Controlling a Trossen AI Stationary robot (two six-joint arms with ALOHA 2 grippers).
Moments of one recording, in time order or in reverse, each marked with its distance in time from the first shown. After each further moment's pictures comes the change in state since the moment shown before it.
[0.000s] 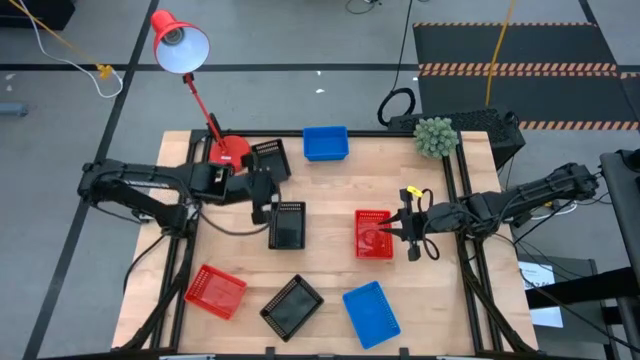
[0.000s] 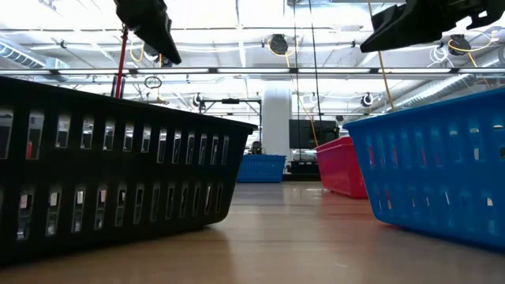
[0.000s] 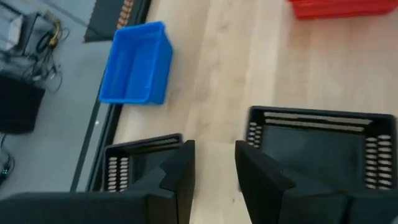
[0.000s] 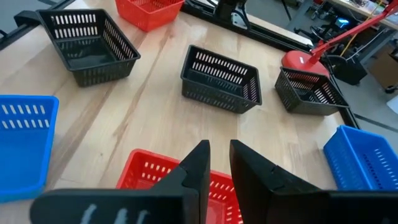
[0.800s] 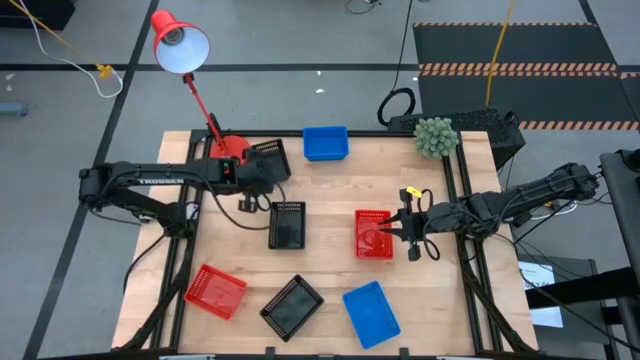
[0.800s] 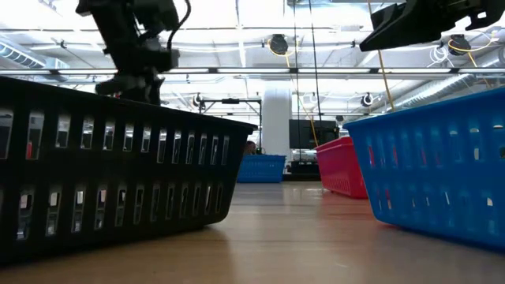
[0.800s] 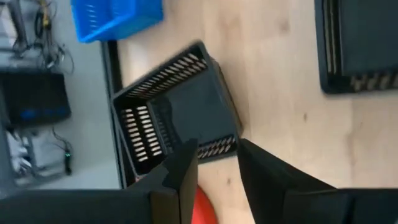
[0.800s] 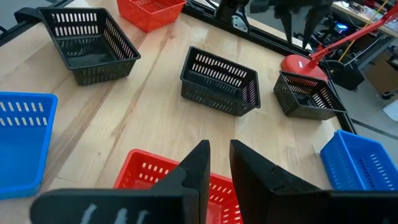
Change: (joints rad) left arm 0.245 0.005 -0.265 0.088 0.041 0.464; right arm 0.000 0.000 0.000 0.006 0.000 -0.028
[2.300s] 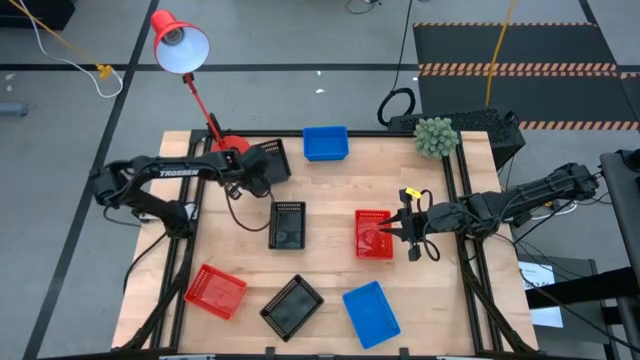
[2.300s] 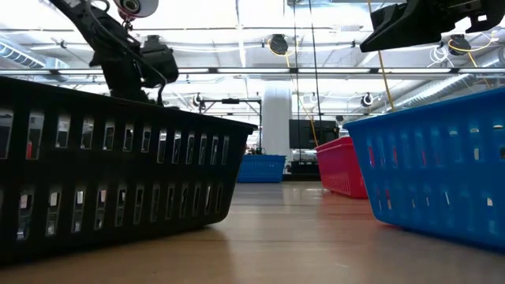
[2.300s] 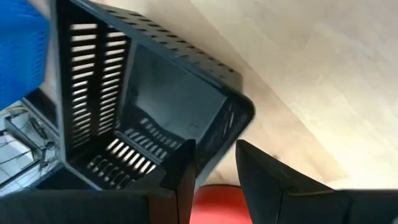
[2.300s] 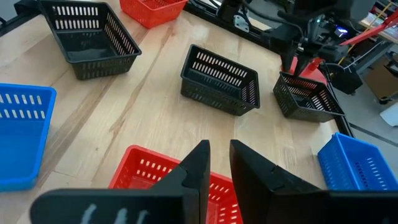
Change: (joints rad) left arm 0.283 0.120 -0.183 0.268 0.157 0.883; right arm 0.000 0.000 0.000 -0.004 -0.001 -0.033
